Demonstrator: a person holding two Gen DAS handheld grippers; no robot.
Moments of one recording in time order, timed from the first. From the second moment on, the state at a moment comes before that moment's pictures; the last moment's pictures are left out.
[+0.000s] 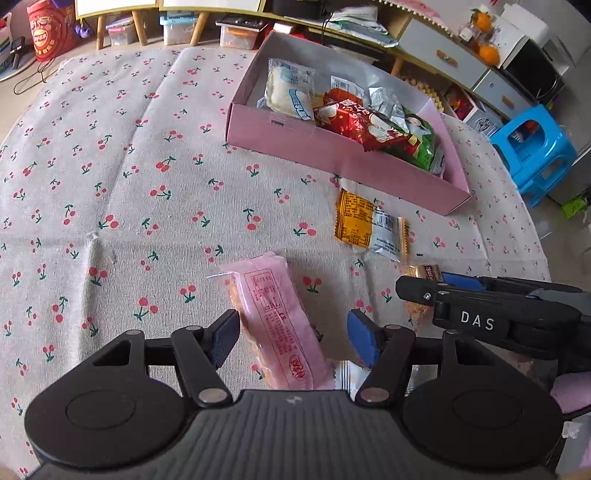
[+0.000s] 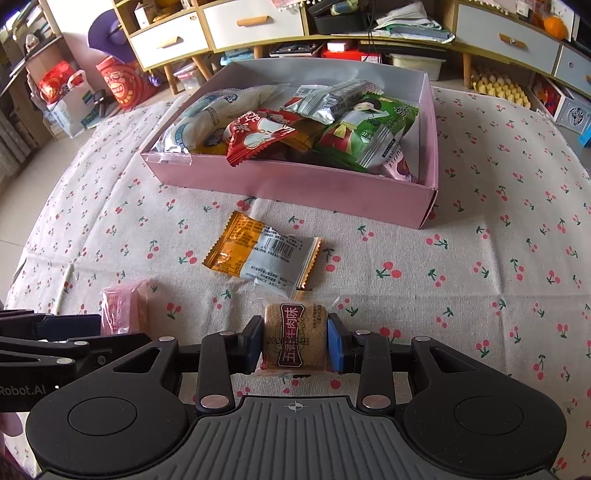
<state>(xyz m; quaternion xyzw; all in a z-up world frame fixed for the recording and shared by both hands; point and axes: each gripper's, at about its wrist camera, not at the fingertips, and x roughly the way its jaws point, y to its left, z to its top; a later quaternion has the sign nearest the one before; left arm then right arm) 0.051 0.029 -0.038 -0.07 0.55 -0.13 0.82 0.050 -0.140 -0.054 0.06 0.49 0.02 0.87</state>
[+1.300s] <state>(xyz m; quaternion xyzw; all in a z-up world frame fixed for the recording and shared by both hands) 0.139 0.007 0.015 -0.18 0.43 -0.13 0.88 0.117 -0.224 0.008 0.33 0.37 0.00 0.87</state>
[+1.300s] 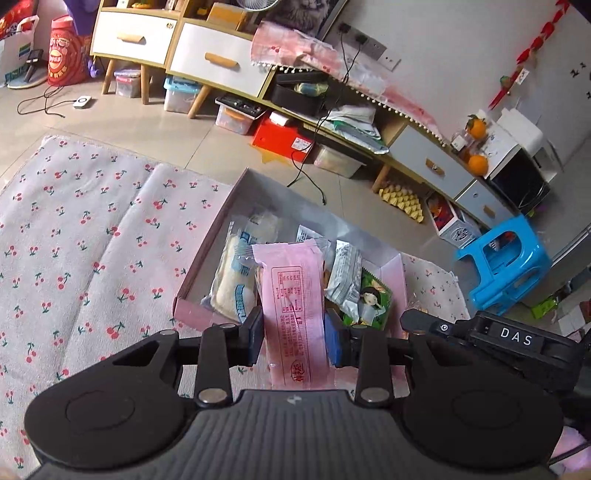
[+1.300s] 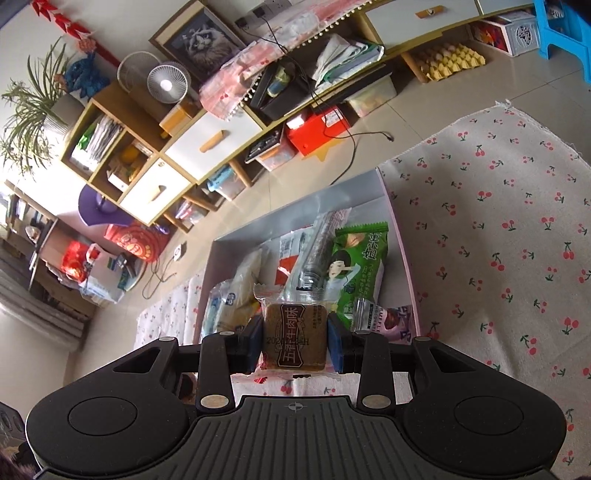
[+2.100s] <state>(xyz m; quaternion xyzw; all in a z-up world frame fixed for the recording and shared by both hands) 0.185 -0.008 -0.015 -0.18 0.38 -0.16 0.89 0.173 -0.238 -0.027 0.39 0.34 0.03 0.86</state>
